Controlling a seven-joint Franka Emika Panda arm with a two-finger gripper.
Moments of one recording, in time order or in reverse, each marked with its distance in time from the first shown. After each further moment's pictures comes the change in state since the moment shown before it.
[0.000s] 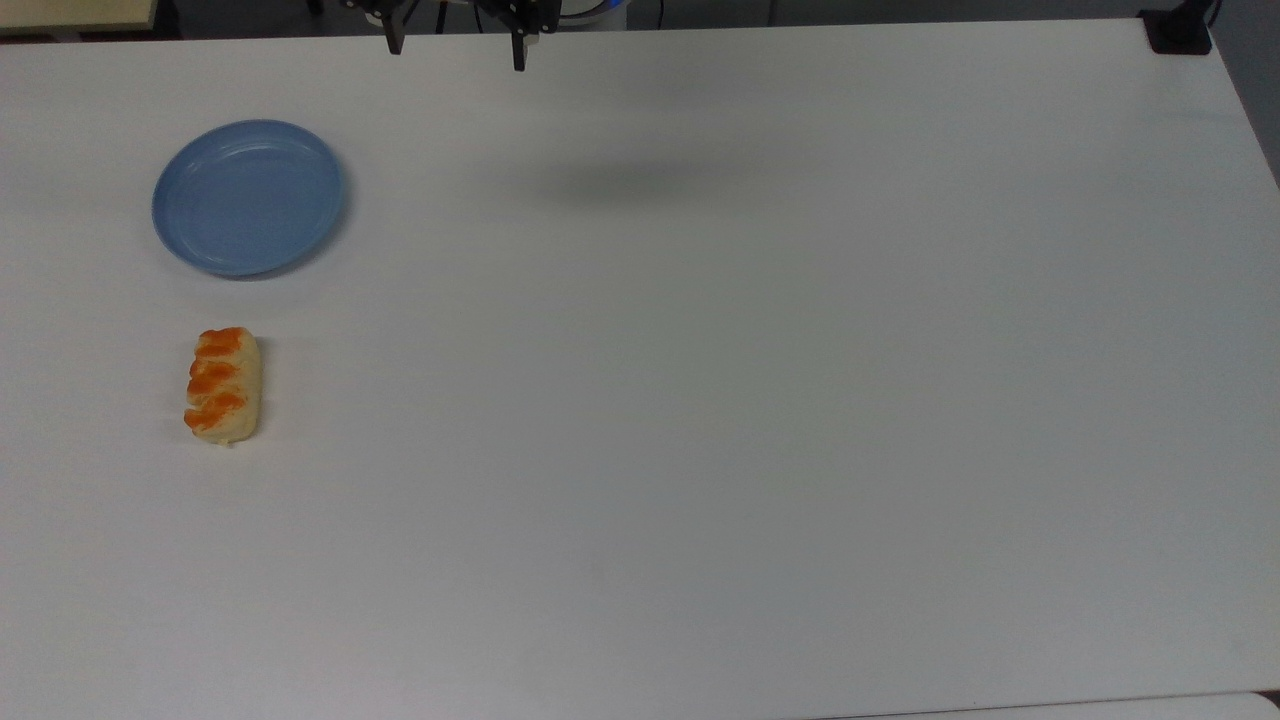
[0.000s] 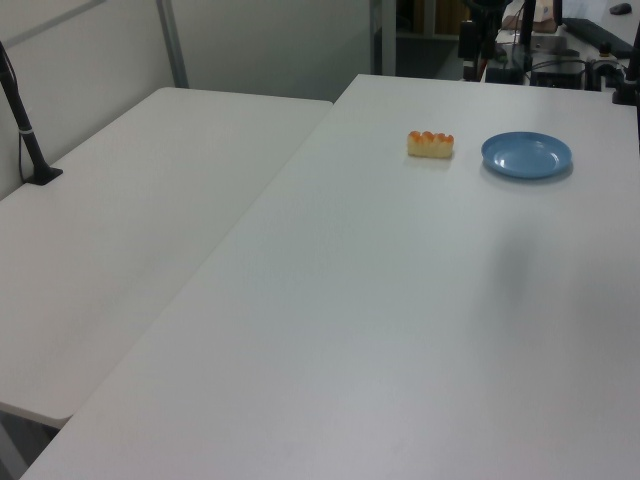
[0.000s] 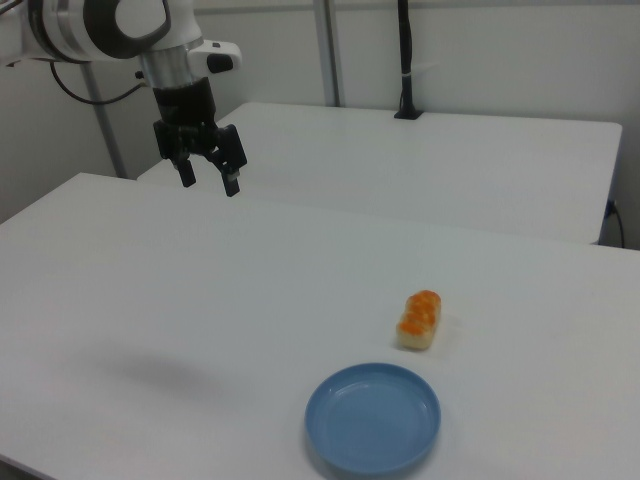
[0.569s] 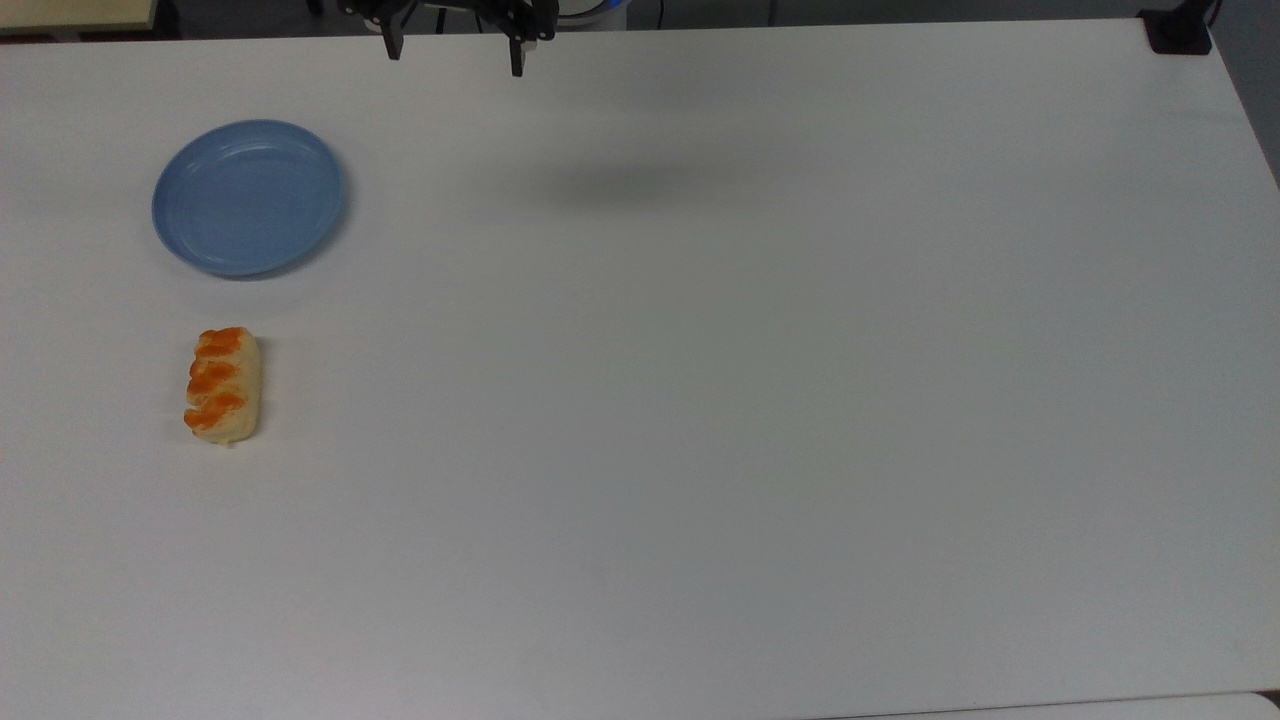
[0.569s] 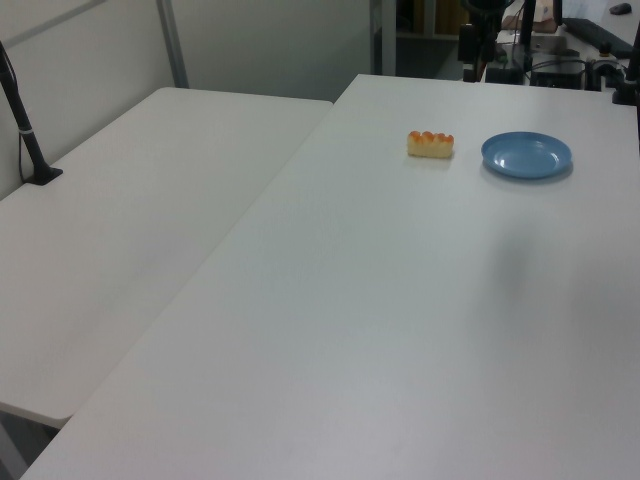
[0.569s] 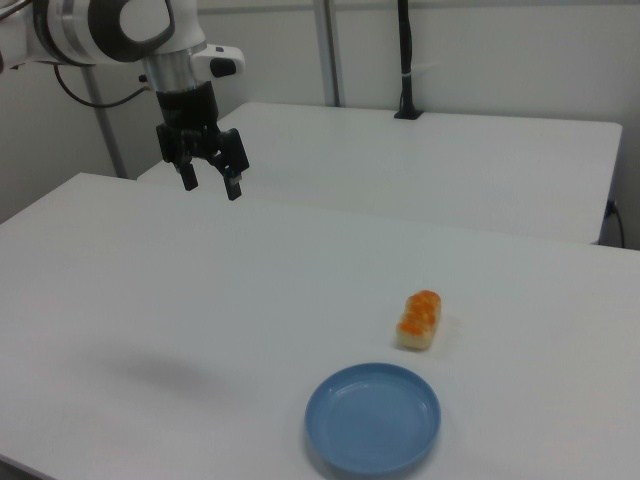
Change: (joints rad) arm -0.004 0.007 0.000 -0.004 0.000 0.000 0.000
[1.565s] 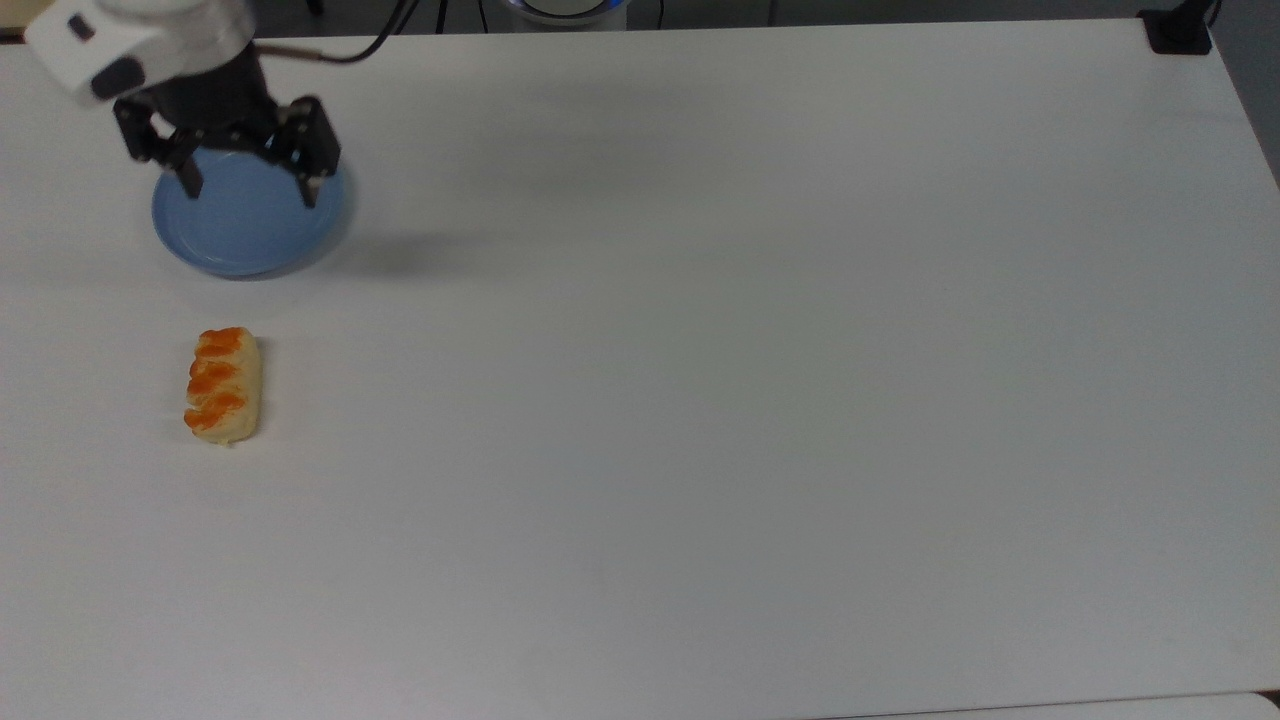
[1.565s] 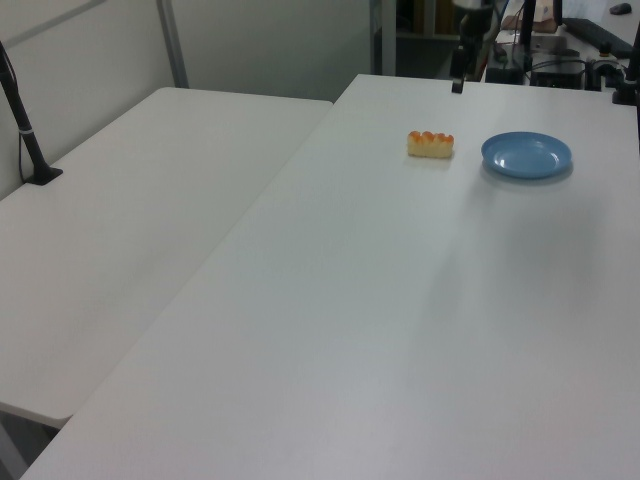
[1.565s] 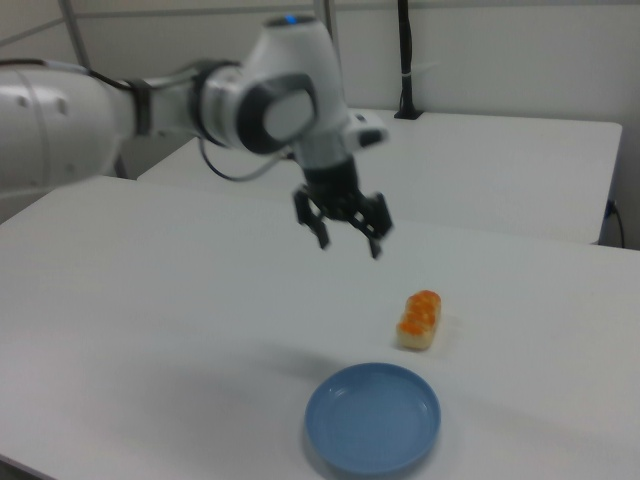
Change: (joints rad) arm -0.271 0.230 -0.014 0.008 -0.001 0.338 -0.331
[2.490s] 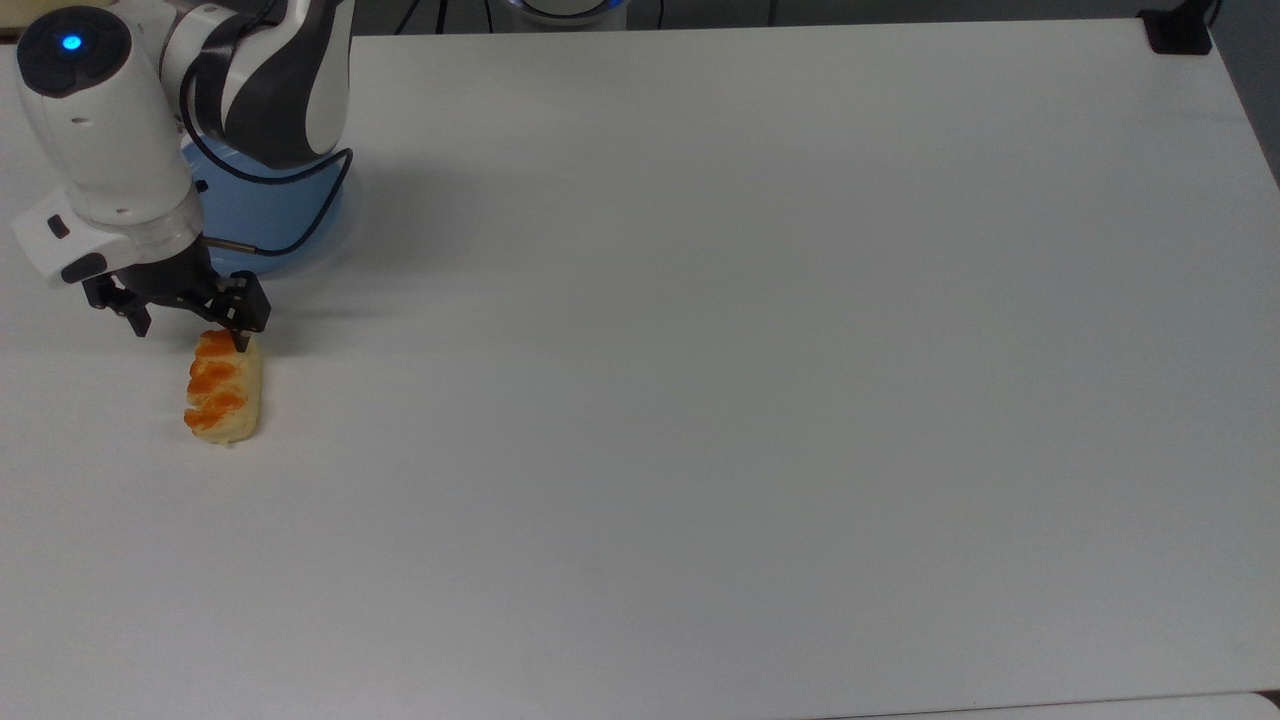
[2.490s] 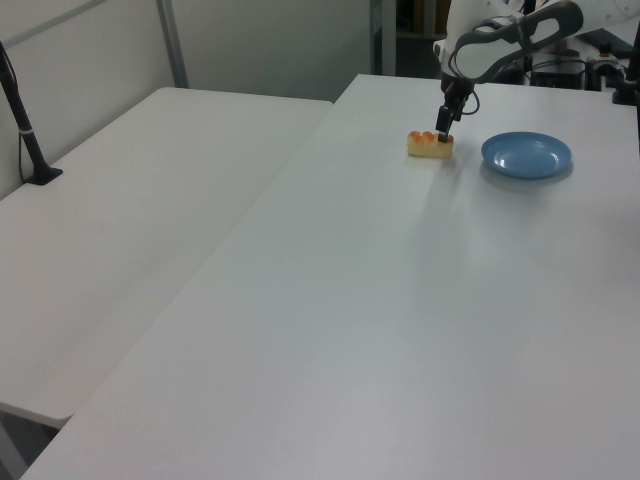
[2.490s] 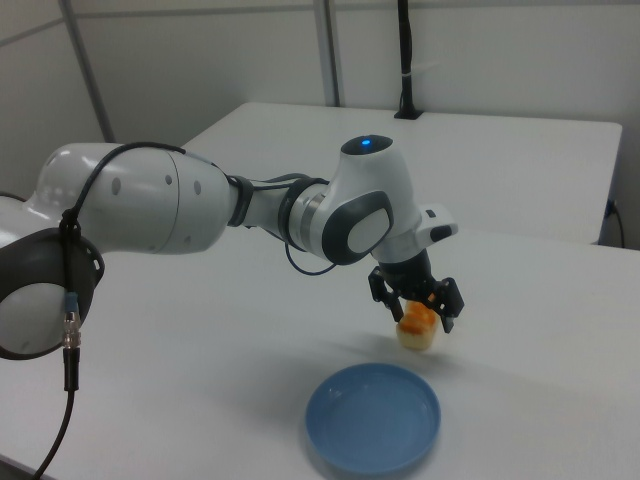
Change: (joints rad) arm -0.099 0.298 0.002 0.031 -0.058 0.352 -0.005
